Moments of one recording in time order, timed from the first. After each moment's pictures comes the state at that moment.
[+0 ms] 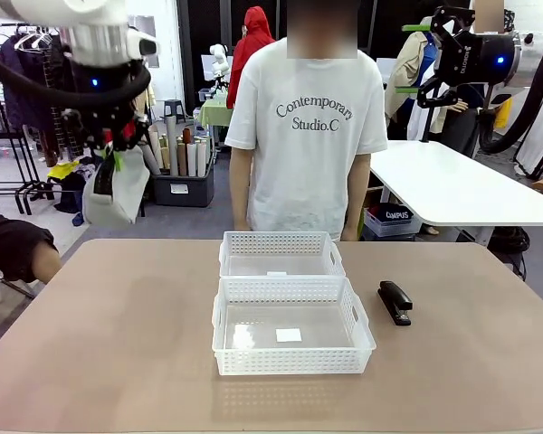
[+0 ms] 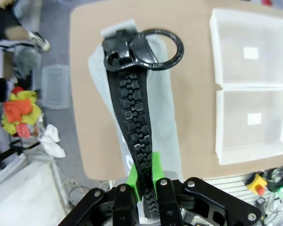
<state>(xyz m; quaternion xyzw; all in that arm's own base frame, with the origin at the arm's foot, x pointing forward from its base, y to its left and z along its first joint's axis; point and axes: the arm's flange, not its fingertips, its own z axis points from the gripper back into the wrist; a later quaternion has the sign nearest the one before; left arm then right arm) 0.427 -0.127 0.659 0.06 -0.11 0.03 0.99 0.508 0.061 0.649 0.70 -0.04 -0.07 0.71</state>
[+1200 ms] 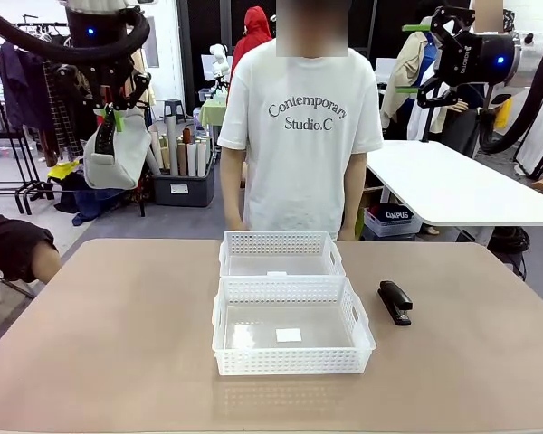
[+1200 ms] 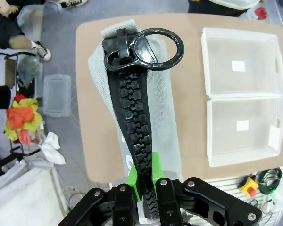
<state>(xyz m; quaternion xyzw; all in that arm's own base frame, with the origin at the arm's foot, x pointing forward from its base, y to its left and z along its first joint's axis) 0.433 -0.131 0.711 0.05 -0.14 0.03 0.99 0.508 0.061 0.649 0.70 -0.04 -0.07 0.71</state>
